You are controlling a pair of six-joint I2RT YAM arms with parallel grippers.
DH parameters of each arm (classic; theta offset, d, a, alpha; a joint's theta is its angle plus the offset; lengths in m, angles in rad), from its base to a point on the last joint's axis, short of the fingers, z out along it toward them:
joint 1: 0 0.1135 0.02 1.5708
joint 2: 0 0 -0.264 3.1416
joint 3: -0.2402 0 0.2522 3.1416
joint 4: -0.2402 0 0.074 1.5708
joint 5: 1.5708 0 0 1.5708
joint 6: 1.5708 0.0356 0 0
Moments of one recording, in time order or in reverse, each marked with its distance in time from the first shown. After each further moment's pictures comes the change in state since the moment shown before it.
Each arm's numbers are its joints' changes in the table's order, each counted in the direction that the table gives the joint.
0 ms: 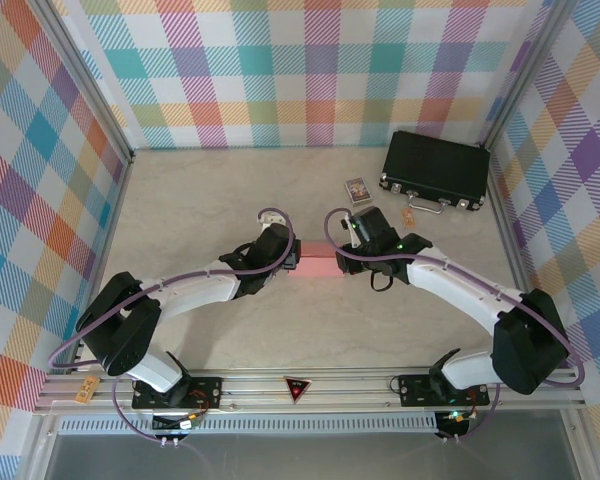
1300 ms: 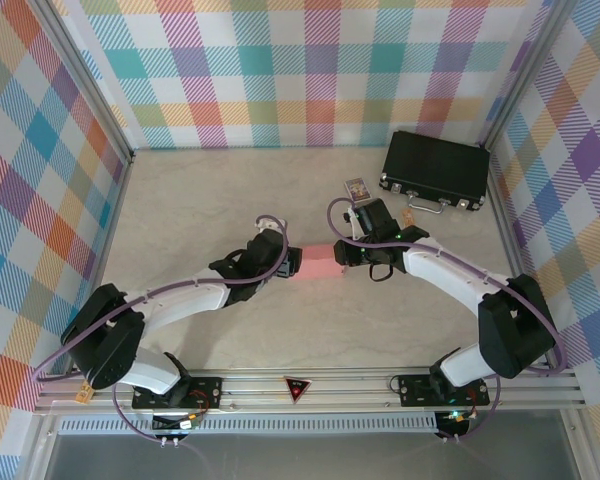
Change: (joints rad) left arm -0.007 0.109 0.048 -0.045 0.026 0.126; right arm -0.069 -0.101 -0.024 0.056 -0.125 0.030
